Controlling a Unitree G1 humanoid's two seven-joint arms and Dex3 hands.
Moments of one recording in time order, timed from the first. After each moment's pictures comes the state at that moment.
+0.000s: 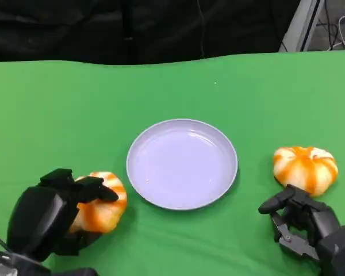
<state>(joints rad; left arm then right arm) -0.04 0.42 -0.24 0.33 0.71 -0.51 0.52 -0.19 -0.05 0.01 0.96 -0.11 -0.81 -0.01</state>
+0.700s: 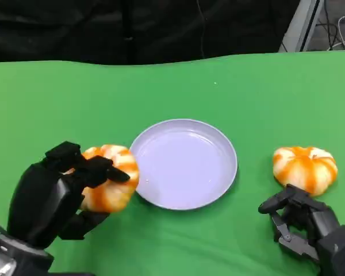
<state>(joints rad) -0.05 0.42 -0.20 0.22 0.77 -0.60 0.57 -0.20 -0.05 0.01 0.97 -0.10 -0.81 -0.01</state>
